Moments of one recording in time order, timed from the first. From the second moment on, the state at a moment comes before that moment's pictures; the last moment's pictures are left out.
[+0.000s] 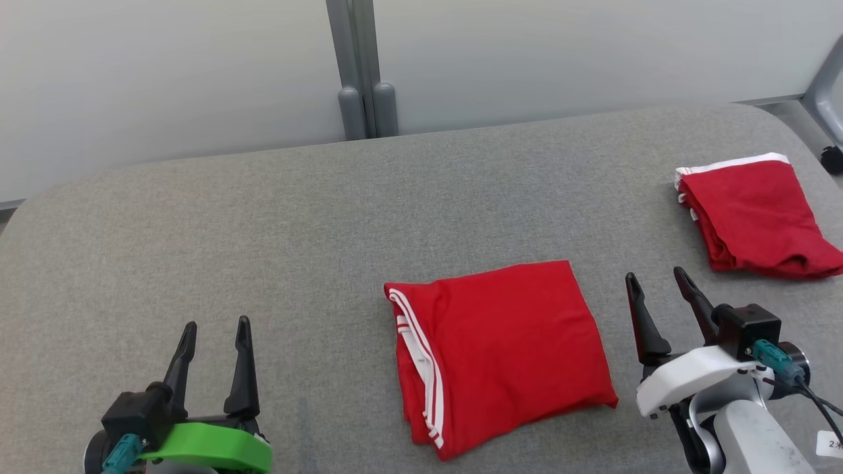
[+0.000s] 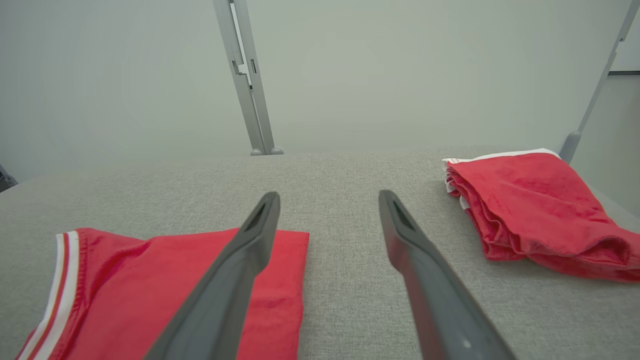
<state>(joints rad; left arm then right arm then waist) -0.02 0.05 -0.02 0.22 -0.28 -0.13 -0.26 -0.17 -0.15 0.09 0.37 0.23 0.13 -0.26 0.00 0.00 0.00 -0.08</state>
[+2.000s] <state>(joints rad) -0.07 0.05 -0.06 0.21 -0.27 -0.13 -0.26 -0.29 -0.13 0.09 0.64 0.33 0.13 0.16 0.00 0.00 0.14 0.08</state>
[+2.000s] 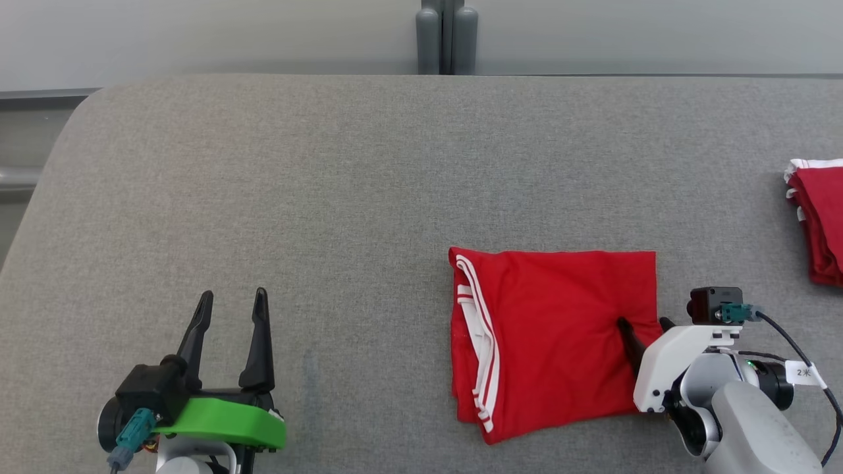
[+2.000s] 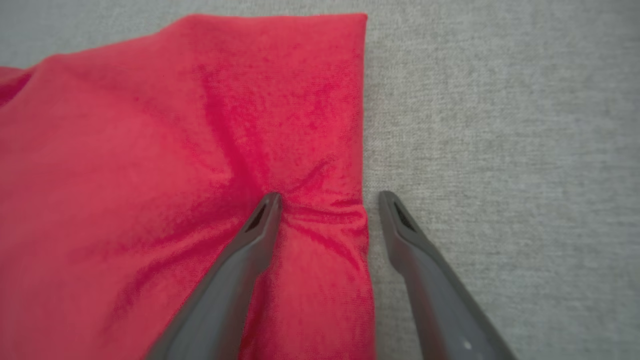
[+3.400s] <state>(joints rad) -0.24 0.05 -0.03 0.06 -0.20 -0.13 -0.26 -0.78 -0.74 0.29 0.25 0.31 0.13 0.58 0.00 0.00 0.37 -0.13</state>
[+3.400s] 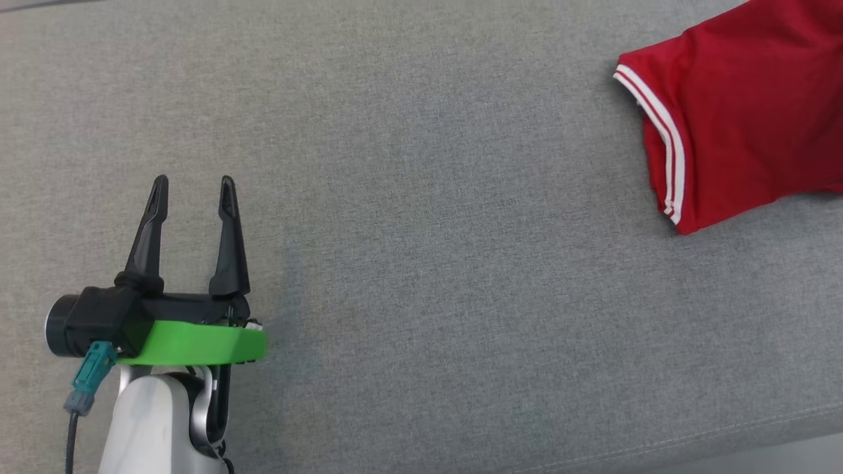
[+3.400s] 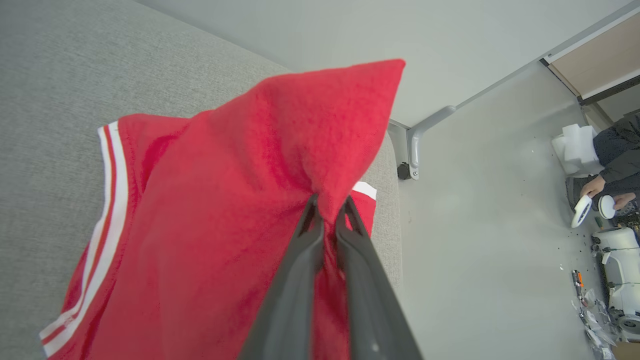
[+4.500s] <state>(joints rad) -0.27 0.07 -0.07 0.03 -0.18 -0.13 -0.26 -0.63 -0.62 -0.19 0.47 -0.13 0.13 -0.06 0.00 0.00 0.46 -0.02</state>
